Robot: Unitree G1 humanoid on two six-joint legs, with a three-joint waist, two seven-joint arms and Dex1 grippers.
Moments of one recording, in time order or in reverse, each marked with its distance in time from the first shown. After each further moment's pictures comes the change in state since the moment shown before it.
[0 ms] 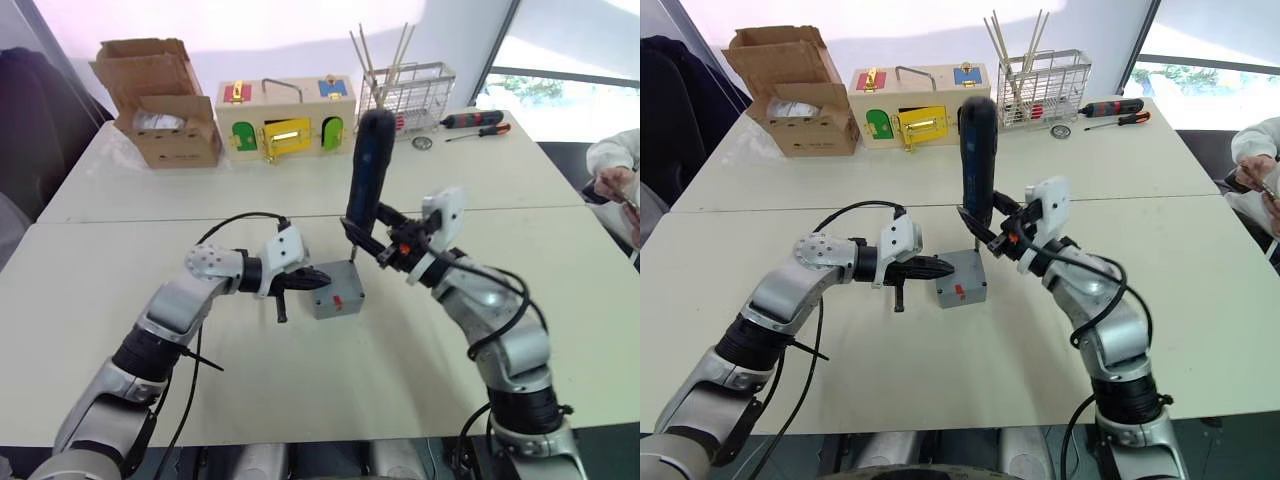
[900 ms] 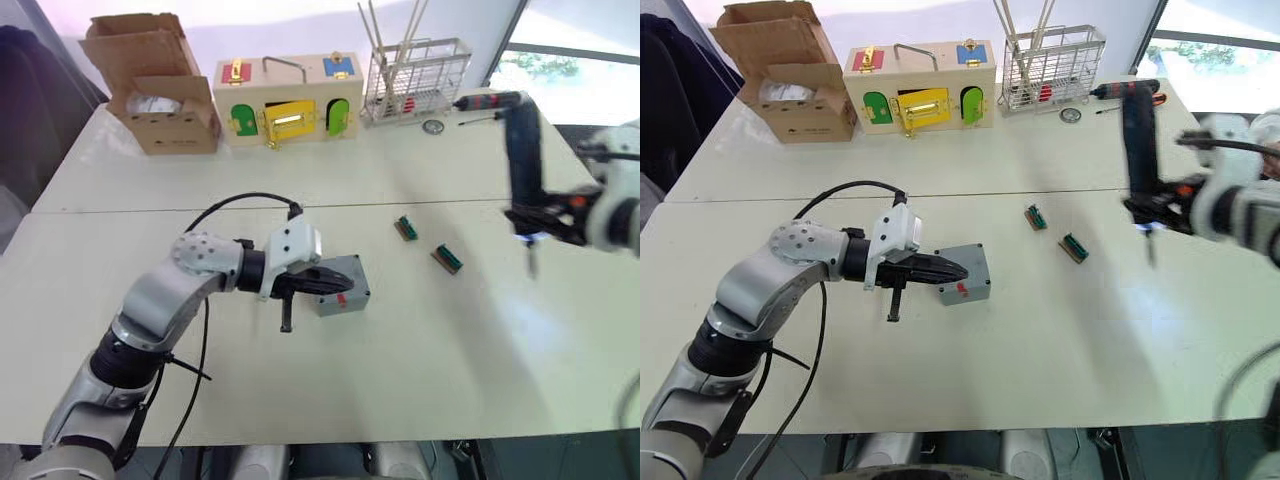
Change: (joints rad) left arm -0.002 0.045 0.032 -0.353 -0.175 0.213 -0.018; right arm -0.158 -0.869 -0.242 0.330 0.229 0.810 0.129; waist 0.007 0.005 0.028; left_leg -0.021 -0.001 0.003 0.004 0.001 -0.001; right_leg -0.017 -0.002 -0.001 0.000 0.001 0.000
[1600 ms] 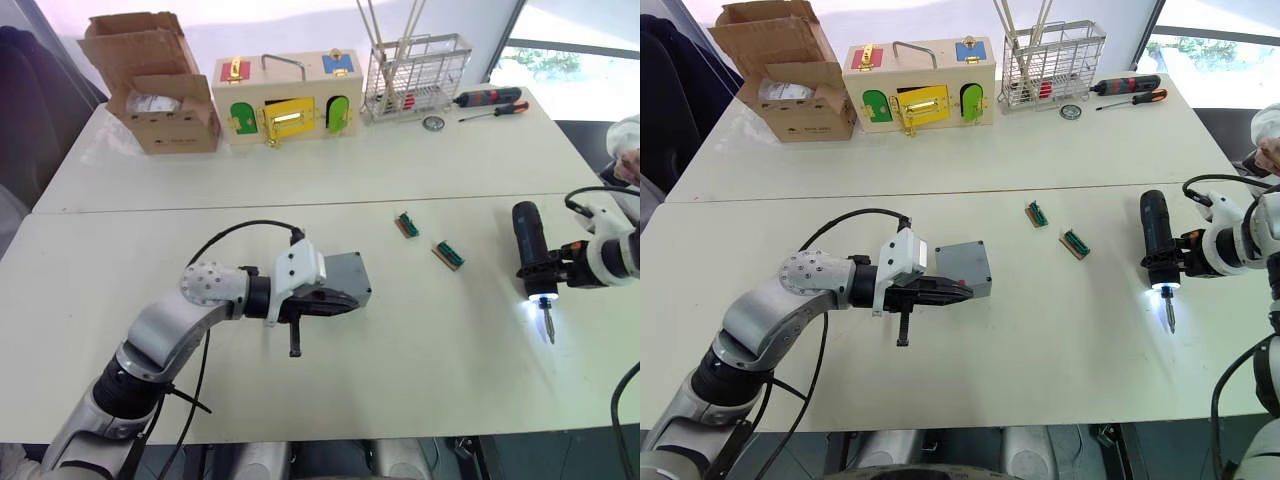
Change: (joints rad) left arm 0.110 -0.032 -0.027 -0.064 -0.023 0.018 0.115; right arm -0.342 0.105 0.464 0.734 -0.231 -0.013 0.243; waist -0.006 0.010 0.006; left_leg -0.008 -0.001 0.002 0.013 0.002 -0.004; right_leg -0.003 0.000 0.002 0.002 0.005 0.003
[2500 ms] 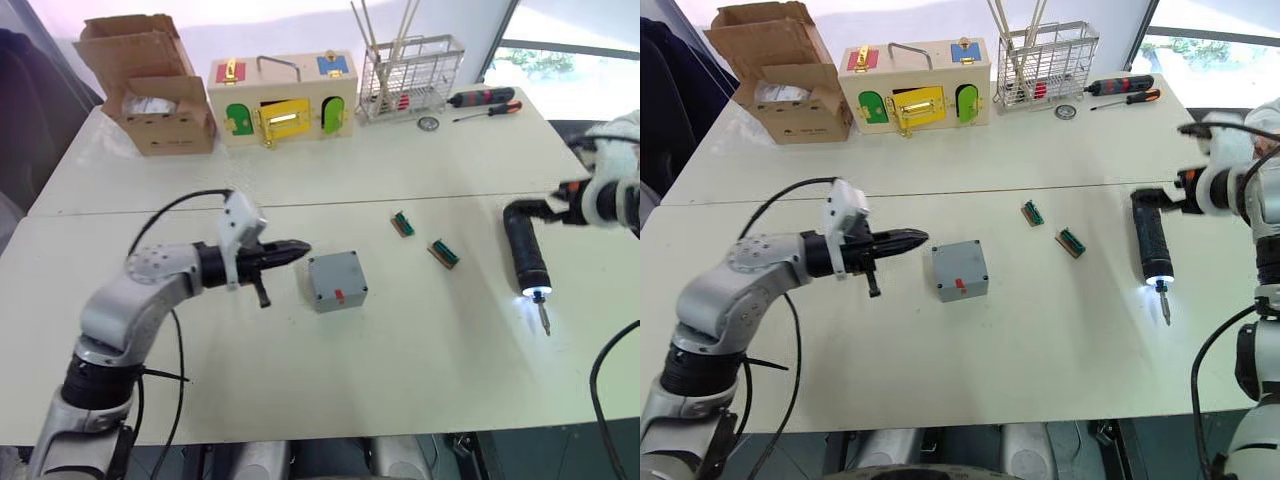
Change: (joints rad) left arm 0.029 0.059 0.289 0.136 -0.098 0.020 0.120; right arm -0.029 0.109 -0.231 -0.197 -0.156 -0.417 -0.160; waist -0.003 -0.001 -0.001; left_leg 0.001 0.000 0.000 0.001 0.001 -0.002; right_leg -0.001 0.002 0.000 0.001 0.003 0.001
